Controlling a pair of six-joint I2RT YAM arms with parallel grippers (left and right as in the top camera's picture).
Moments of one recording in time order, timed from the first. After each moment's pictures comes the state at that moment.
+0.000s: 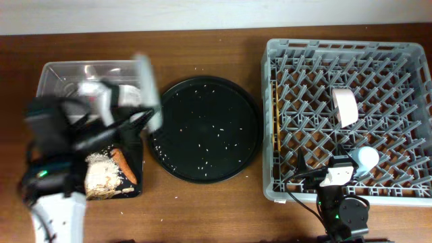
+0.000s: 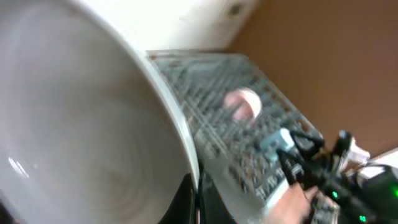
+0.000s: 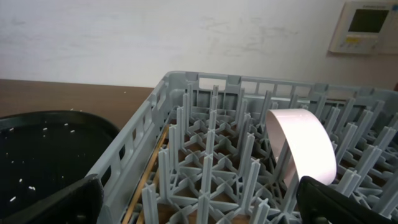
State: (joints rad) left arm 0.19 1.08 1.09 -0.59 1.04 0.04; right arm 0.12 0.01 0.01 -0.07 0.08 -0.03
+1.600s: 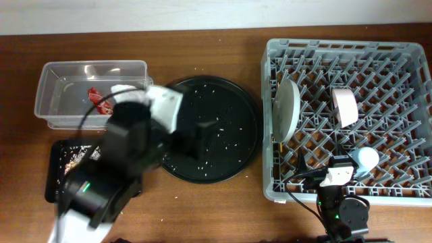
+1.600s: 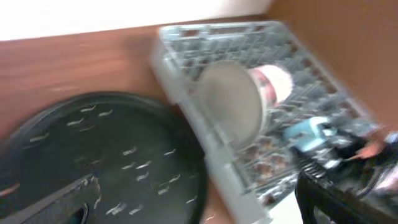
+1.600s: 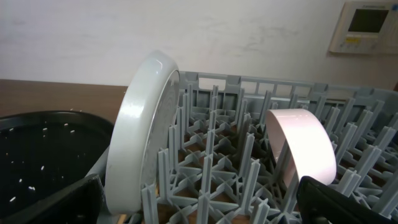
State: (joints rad) left arm -0.44 1.03 1.18 -0.69 0.24 -0.20; right arm 0.12 0.01 0.01 -0.07 0.08 -0.03
